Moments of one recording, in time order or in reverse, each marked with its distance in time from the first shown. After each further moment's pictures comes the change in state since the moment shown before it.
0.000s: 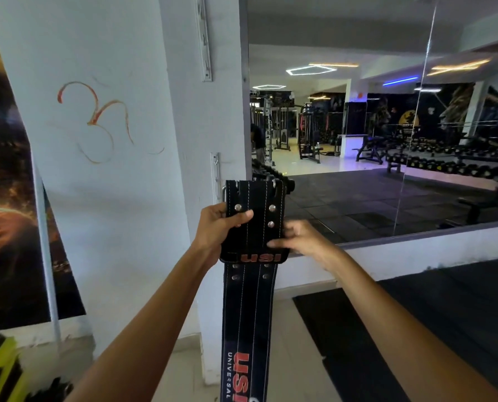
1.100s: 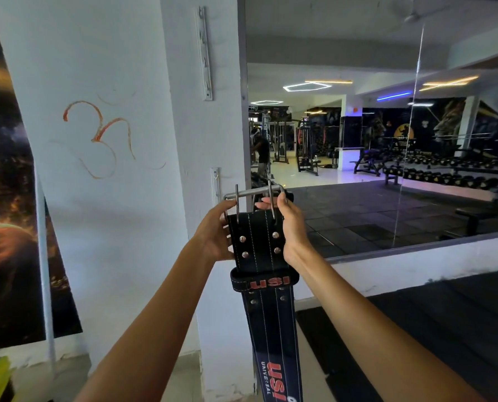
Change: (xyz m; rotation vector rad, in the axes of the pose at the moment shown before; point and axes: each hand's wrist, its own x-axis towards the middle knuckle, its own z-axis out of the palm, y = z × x) left_hand 0.025 0.020 -0.003 -0.185 -0.007 -0.577; right_hand 0.032 -0.041 0.029 0.635 0.436 -0.211
